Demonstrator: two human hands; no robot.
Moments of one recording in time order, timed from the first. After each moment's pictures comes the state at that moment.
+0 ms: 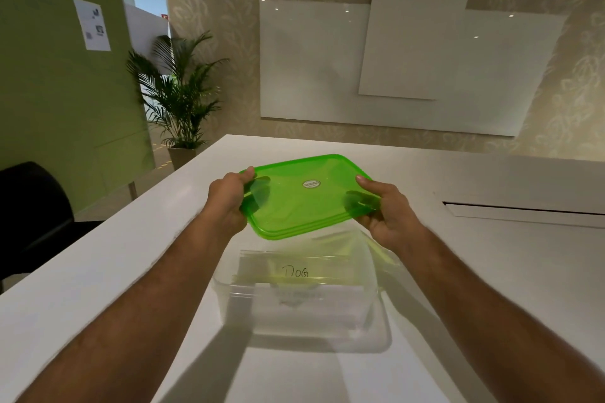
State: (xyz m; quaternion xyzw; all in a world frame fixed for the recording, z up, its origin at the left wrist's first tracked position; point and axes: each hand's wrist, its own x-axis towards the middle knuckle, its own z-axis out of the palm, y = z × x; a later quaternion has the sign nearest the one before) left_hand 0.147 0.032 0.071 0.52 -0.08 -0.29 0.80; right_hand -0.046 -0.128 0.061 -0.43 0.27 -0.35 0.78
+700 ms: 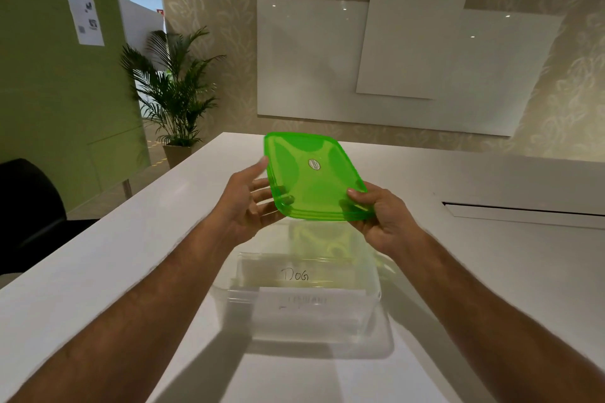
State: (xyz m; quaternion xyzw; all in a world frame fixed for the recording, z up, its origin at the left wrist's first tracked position) left_hand 0.135 0.031 0.066 0.49 -0.17 -0.43 0.74; right_hand -0.038 -0.117 0.060 -0.45 0.26 -0.34 0.78
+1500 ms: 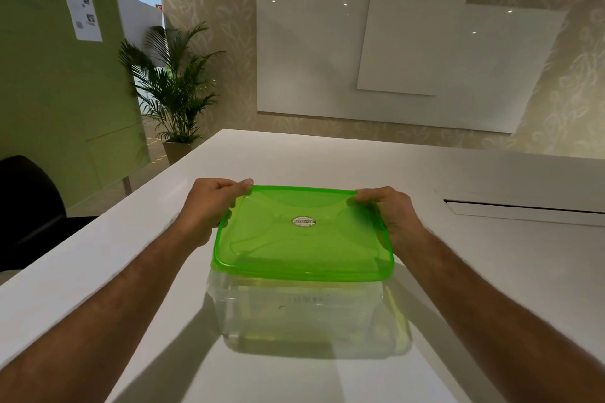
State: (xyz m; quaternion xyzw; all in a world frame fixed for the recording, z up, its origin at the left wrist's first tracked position) left_hand 0.186 0.053 0.039 0.71 -0.28 -0.15 0.63; right_hand -0.041 -0.135 0.052 -0.50 0.36 -0.36 0.70
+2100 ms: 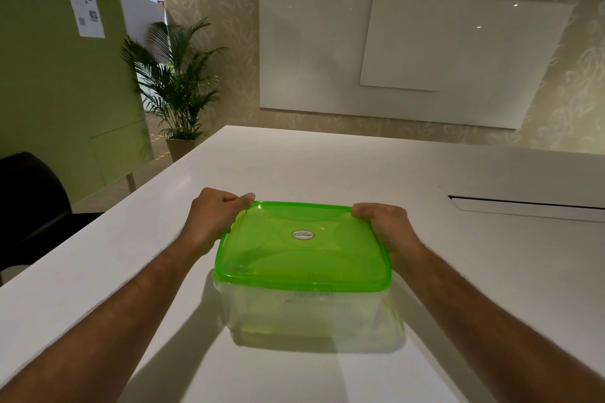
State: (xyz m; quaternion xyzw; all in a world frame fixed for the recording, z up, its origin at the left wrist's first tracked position) left_hand 0.185 0.059 0.017 0.77 -0.28 -0.08 0.56; right_hand -0.040 -0.123 0.019 -0.55 0.38 -0.38 0.64
